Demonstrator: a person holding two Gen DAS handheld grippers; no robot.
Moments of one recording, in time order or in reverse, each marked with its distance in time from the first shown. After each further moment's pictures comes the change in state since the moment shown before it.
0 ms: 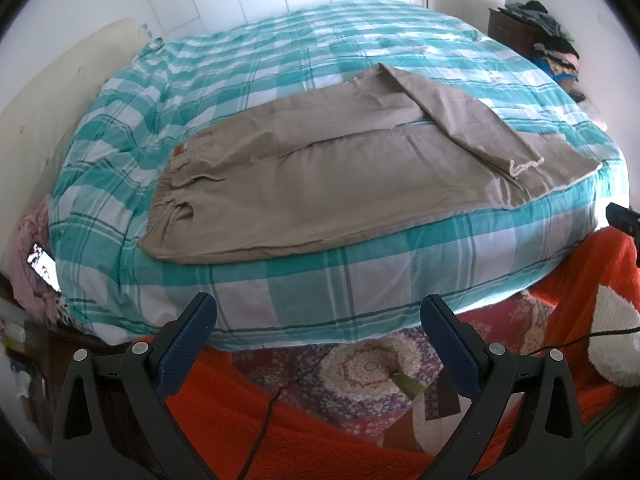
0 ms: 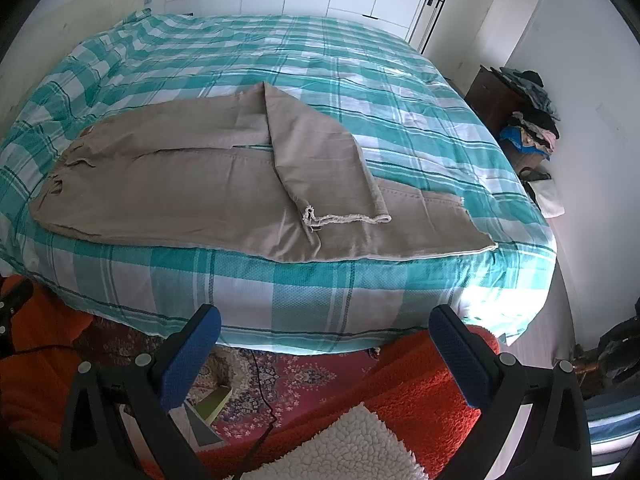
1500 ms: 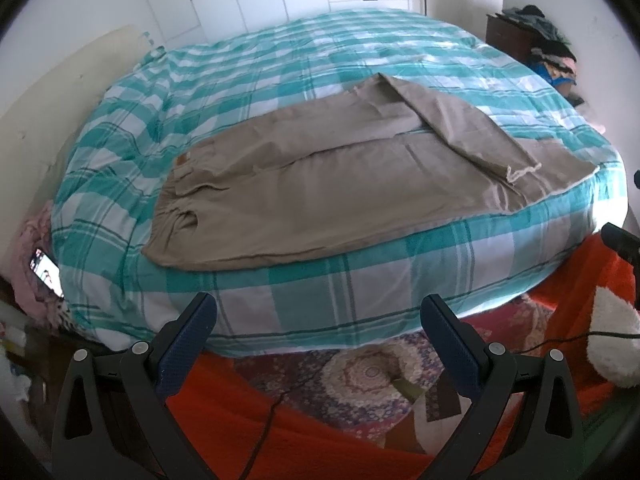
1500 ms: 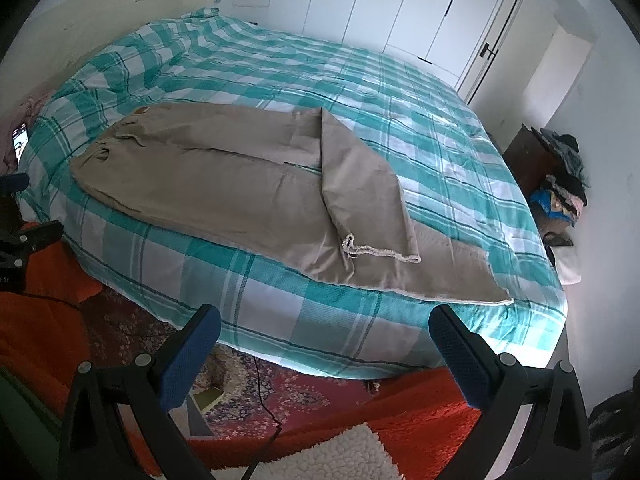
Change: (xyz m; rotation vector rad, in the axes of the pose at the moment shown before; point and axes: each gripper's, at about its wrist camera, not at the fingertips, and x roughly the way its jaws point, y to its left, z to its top) left arm -0.007 0.004 0.001 0.003 -0.027 0.003; right arm -0.020 0.026 -0.012 -0.197 -0.120 0.078
